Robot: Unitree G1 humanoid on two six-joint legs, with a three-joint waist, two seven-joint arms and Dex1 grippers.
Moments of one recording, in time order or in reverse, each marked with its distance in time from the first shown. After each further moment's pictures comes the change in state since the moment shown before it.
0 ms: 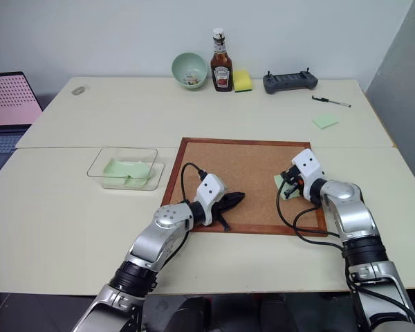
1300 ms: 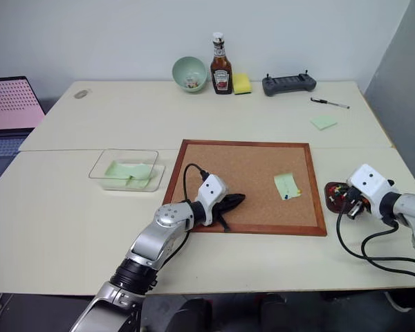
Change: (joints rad) left arm -0.019 0.009 -0.013 0.034 0.011 -0.006 -0.021; right arm 0.348 -0.455 -0.167 -0.226 -0.031 -0.054 0.159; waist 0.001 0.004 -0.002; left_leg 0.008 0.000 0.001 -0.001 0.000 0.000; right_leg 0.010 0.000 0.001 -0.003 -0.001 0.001
